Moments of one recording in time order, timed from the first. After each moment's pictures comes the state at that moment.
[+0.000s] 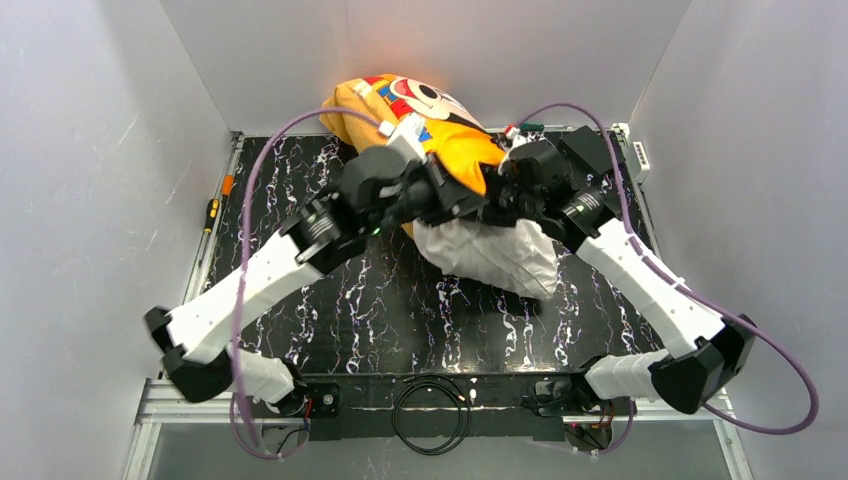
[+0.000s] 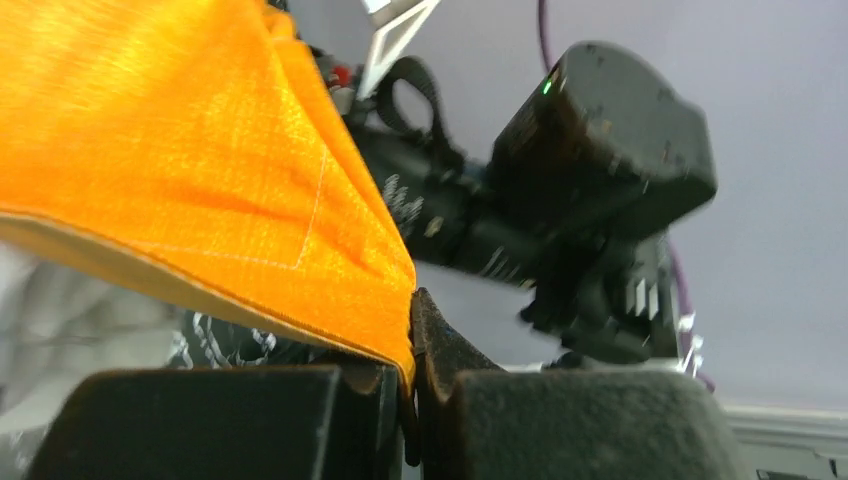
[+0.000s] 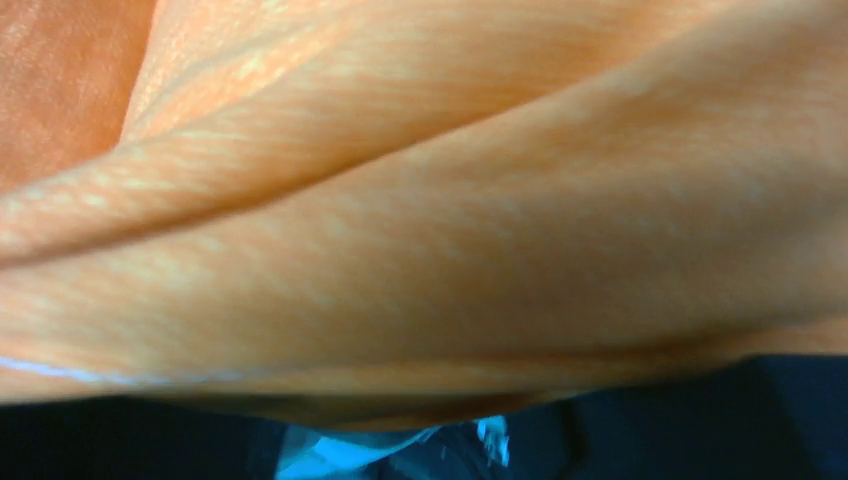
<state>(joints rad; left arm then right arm) -0.96 1.45 1.73 -0.49 0.01 -1.02 0.64 1.33 1.40 -0.60 -0.07 0.65</state>
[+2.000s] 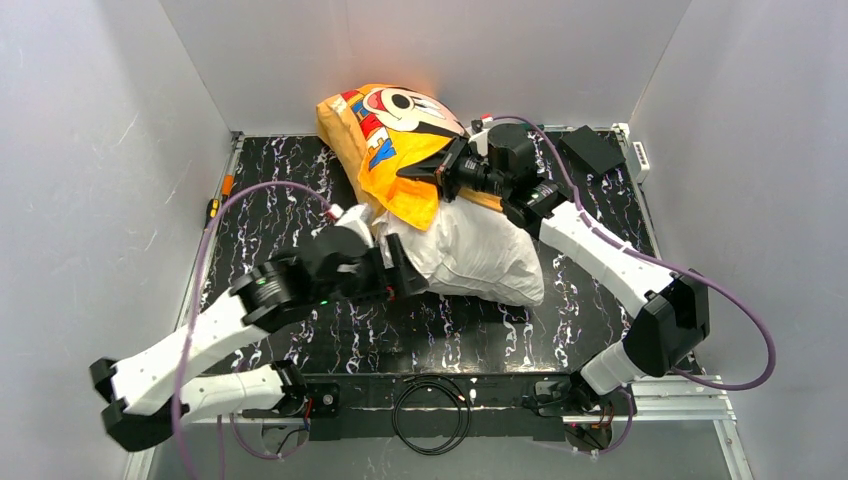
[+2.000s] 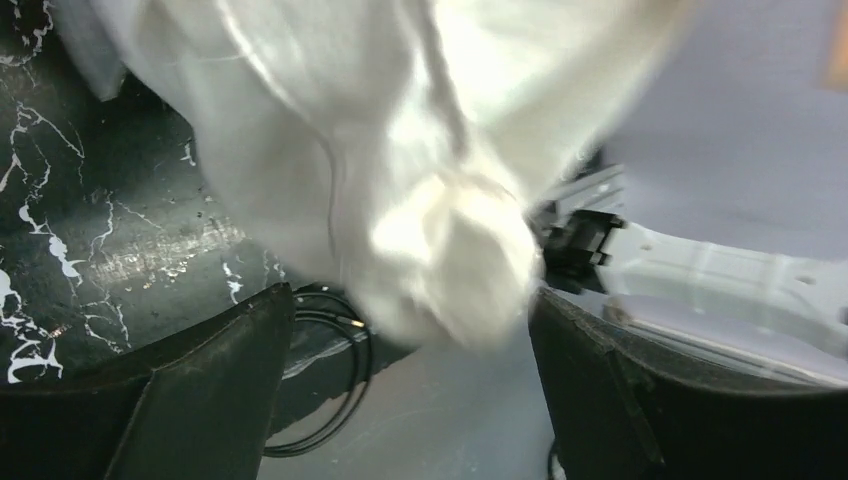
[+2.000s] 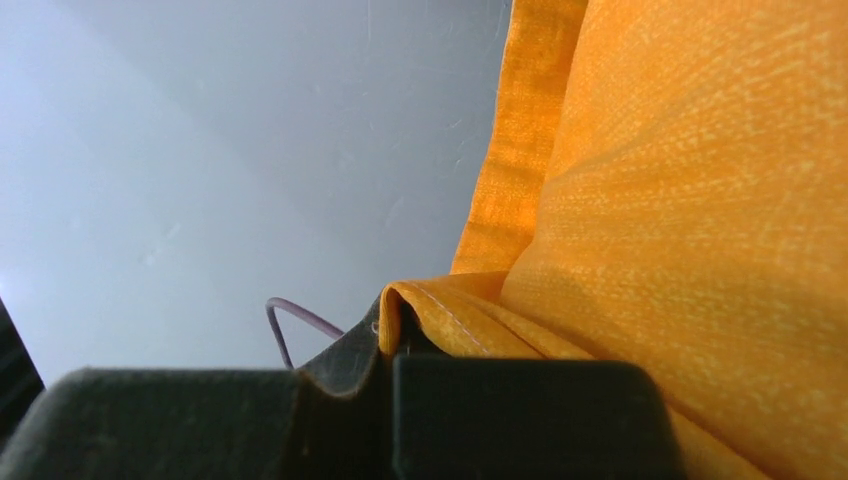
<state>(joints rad) -1.00 0.90 1.16 -0.84 -0.11 -1.01 0.66 1.50 1.36 -0.02 -0.46 1.50</state>
